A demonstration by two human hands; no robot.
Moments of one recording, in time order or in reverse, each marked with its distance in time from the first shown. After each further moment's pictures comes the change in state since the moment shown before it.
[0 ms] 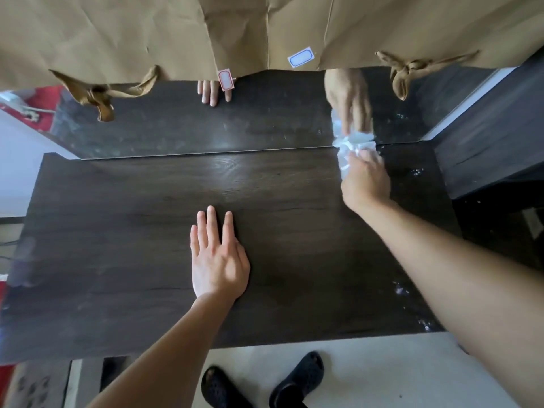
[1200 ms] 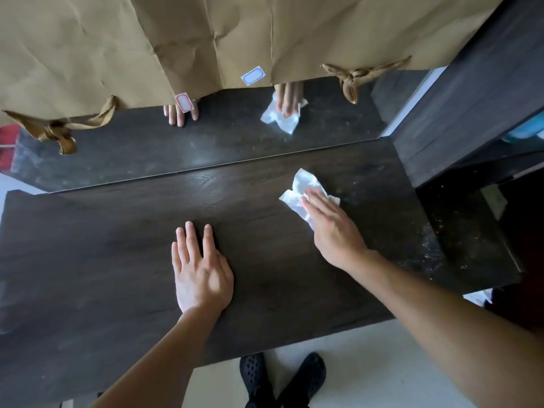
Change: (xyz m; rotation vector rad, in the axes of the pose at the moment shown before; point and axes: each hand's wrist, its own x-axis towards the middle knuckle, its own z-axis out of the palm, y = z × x) left_hand 0.004 0.000 0.002 -0.006 0.008 0.014; right_hand -0.084 0.022 0.027 0.097 -0.073 -0.380
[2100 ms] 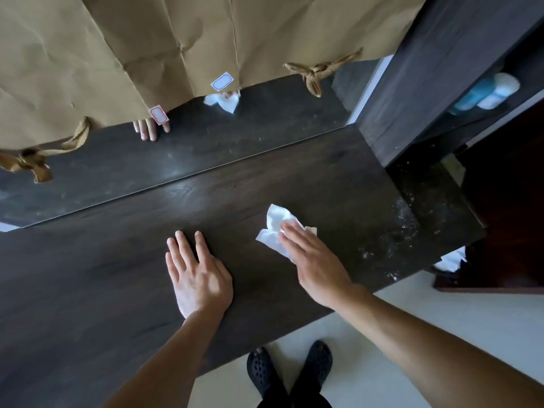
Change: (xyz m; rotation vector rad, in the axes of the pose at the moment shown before) left_hand 0.002 -0.001 -0.001 -0.054 -0.037 0.026; right_hand -0.069 -0.056 0.018 0.010 0.075 0.034
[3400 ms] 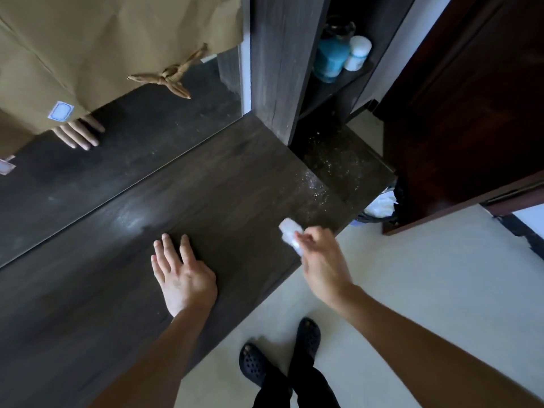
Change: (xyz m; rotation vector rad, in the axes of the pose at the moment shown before) left_hand -0.018 0.078 0.022 -0.082 -0.016 0.291; right_hand -0.108 0.033 -0.061 -0.143 0.160 0.613
